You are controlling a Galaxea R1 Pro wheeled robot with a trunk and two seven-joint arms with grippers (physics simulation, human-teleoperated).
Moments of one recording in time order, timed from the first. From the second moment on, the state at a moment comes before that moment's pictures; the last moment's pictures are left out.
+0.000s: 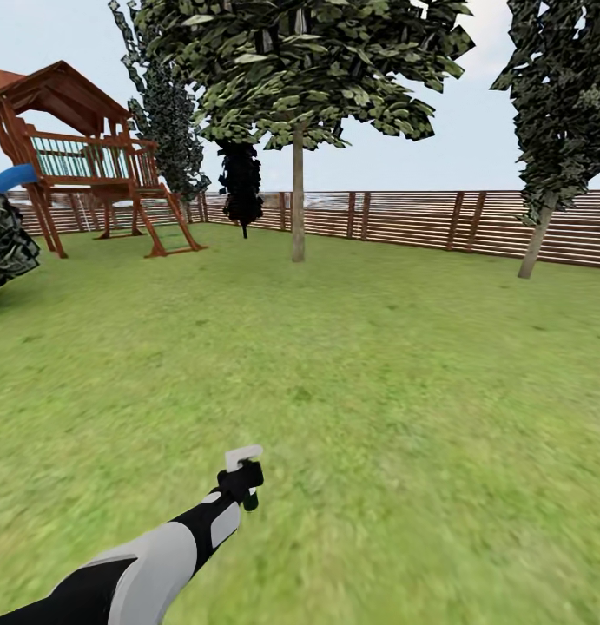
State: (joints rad) left arm -0.82 -0.17 0.20 -0.03 0.04 -0.28 0.00; right arm -0.28 -0.06 -0.10 -0.11 0.04 -0.27 -0.22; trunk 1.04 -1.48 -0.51
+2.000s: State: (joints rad) left arm -0.82 -0.17 0.20 -0.03 0.04 -0.28 0.00; right arm -0.28 -0.06 -0.10 -0.11 0.04 -0.27 -0.22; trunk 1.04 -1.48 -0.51
